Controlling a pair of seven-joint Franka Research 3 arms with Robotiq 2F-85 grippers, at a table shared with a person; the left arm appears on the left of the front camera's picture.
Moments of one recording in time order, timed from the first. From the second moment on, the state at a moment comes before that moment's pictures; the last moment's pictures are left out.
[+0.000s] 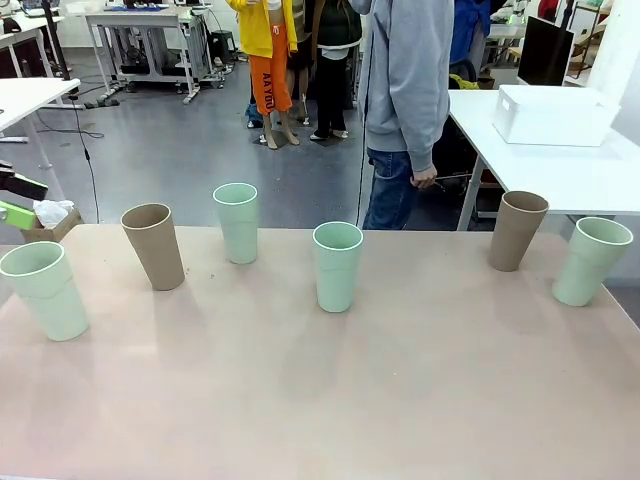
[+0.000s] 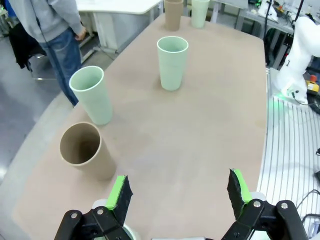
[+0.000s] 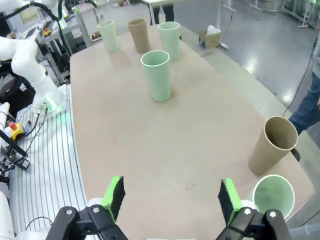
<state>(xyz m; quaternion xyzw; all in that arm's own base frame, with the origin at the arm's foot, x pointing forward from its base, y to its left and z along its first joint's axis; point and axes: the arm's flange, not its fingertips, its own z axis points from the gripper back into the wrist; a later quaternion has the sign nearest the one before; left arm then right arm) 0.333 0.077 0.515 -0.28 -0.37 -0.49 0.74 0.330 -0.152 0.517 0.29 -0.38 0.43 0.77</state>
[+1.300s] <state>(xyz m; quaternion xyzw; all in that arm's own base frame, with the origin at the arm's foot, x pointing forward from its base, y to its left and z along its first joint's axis) 0.338 0.058 0.507 -0.28 -0.37 -0.48 0.74 0.329 -0.147 0.513 0.29 -0.37 0.42 0.77</state>
